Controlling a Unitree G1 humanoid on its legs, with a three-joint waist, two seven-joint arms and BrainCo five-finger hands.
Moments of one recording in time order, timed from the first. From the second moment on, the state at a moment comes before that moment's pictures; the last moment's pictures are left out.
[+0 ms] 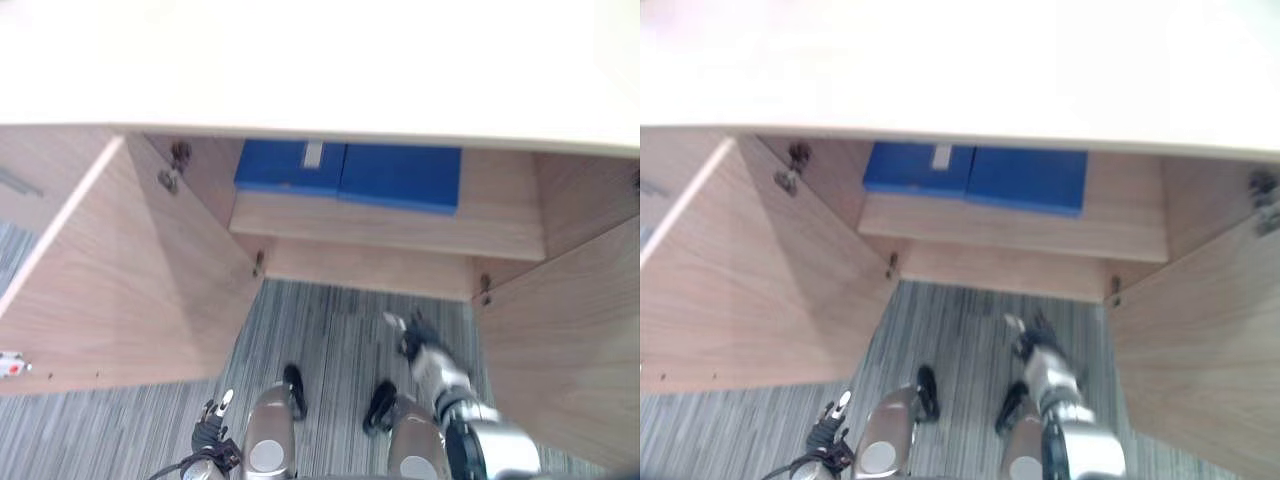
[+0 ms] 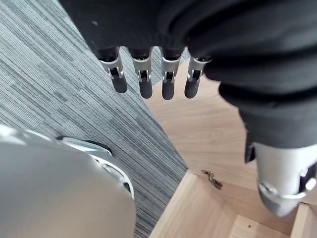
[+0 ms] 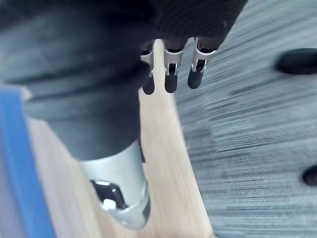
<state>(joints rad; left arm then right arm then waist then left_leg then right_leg) 0.17 0.00 0.22 0.80 -0.41 -0.15 0.07 -0.26 -0.03 -0.33 1.09 0.49 -0.03 -0.19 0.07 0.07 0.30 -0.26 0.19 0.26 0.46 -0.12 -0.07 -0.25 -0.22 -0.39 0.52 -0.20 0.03</state>
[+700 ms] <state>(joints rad) 0.12 -0.05 0.38 0.95 -0.16 -0.10 0.09 0.07 0.00 -0.91 1.05 0.71 -0.04 -0.16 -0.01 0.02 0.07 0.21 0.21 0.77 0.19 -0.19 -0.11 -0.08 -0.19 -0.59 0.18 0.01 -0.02</state>
